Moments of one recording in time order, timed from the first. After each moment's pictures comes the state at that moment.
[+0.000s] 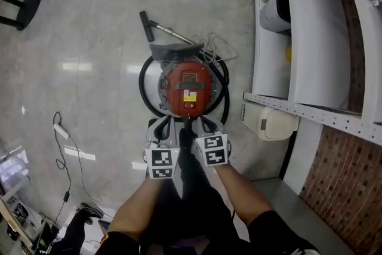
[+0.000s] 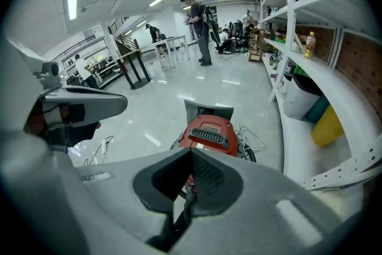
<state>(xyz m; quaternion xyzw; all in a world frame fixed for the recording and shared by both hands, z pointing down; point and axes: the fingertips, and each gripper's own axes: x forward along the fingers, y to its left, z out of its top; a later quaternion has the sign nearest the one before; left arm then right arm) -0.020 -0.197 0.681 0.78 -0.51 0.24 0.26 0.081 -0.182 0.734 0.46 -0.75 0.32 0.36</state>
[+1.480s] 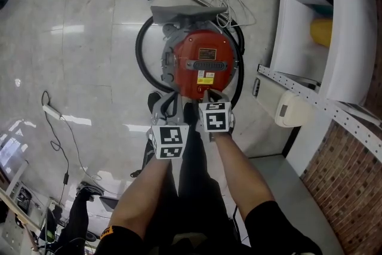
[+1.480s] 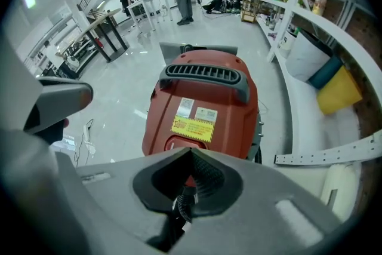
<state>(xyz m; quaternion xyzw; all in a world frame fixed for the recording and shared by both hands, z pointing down) -0.033 -0.206 0.835 0.76 -0.46 0.31 0.33 0.074 -0.189 0.910 0.45 -0.64 0.42 0.46</state>
